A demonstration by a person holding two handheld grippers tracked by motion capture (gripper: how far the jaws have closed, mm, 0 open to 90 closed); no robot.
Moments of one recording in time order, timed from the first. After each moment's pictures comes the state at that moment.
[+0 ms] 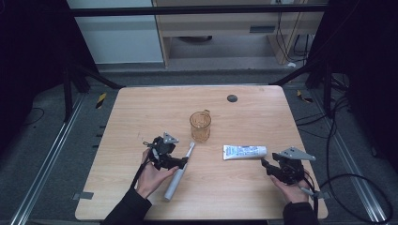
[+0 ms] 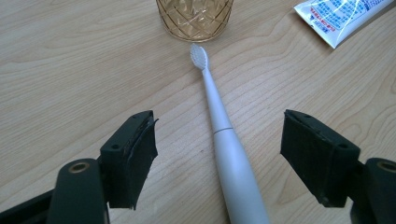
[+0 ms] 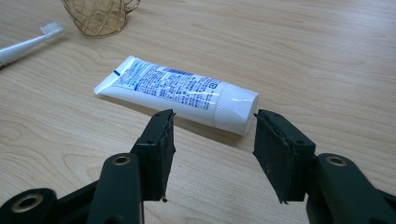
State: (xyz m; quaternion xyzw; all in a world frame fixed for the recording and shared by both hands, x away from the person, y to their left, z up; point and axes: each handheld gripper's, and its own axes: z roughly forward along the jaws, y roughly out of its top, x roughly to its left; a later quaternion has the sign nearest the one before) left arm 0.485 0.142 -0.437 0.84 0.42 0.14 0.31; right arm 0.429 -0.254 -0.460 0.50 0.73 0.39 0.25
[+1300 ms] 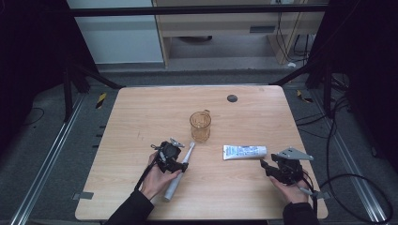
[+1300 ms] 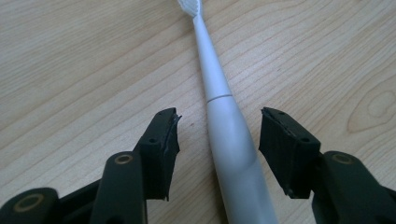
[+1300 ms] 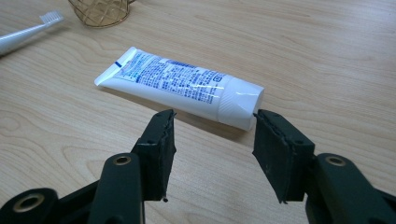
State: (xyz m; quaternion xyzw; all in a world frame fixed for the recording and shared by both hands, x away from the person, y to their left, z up) left arm 0.490 0.130 -0.464 0.86 0.43 0.10 0.25; right arm 0.430 -0.252 -0.462 0.49 0.74 0.38 0.24
